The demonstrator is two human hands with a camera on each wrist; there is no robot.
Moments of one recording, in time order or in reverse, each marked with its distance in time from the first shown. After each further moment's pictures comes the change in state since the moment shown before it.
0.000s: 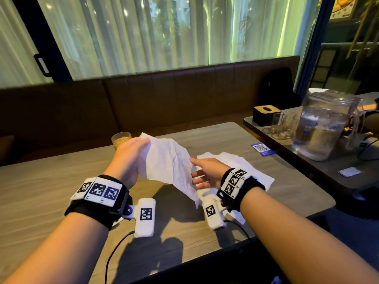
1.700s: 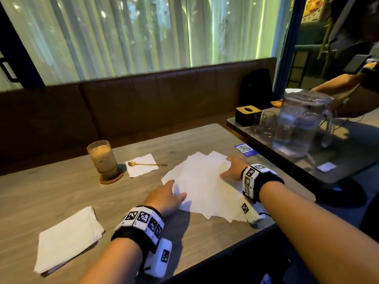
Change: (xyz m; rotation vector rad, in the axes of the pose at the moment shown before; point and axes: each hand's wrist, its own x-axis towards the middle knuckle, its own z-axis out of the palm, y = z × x) left_hand 0.008 -0.105 0.080 1.121 -0.408 -0.028; right_hand 0.018 0.026 -0.128 -0.955 0.446 0.024
